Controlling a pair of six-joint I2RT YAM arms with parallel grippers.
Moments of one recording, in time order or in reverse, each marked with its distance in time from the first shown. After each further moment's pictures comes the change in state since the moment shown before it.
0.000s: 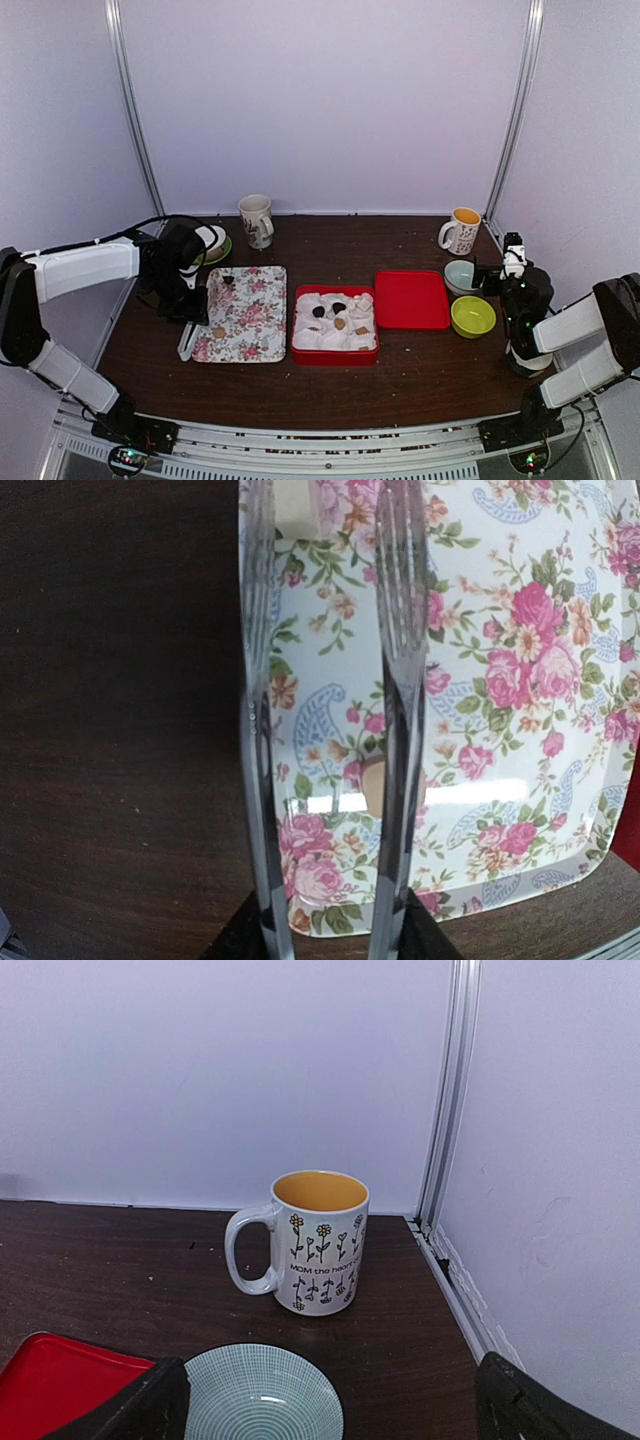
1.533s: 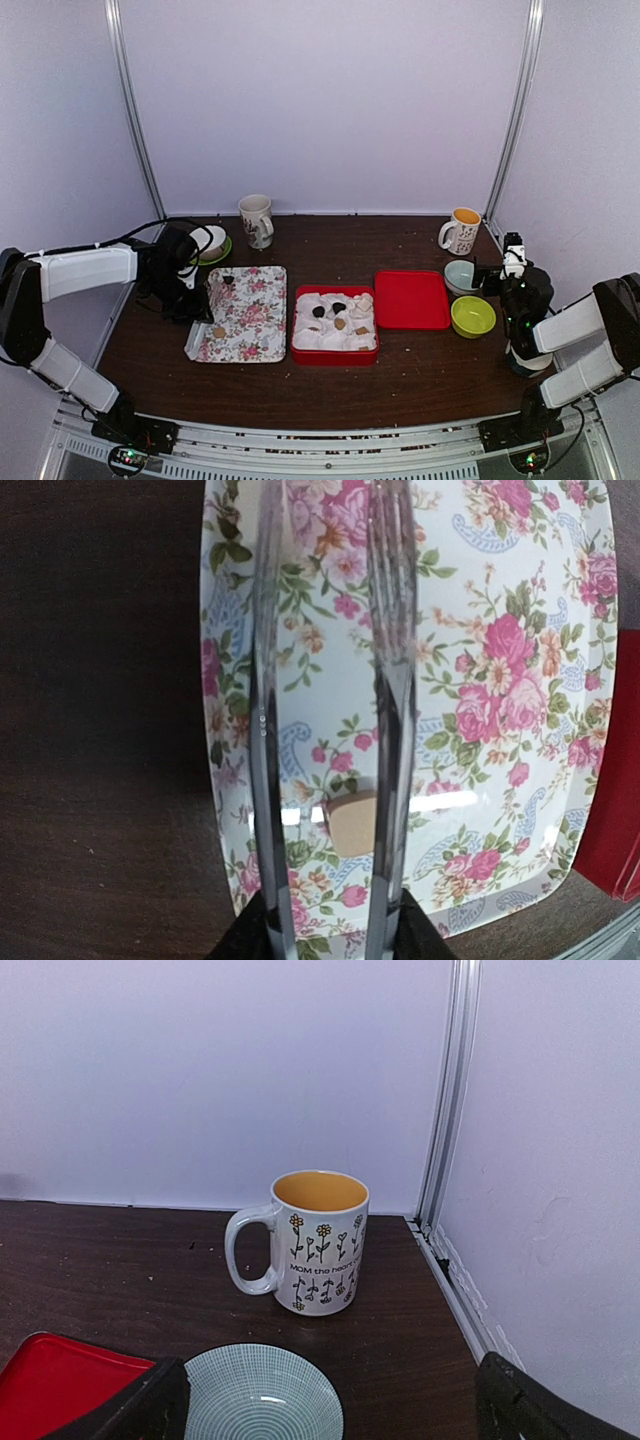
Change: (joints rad) left arm 0.073 0.004 -0.069 0.150 0.142 0.013; right arm 0.000 0.000 0.000 0.000 0.000 0.000
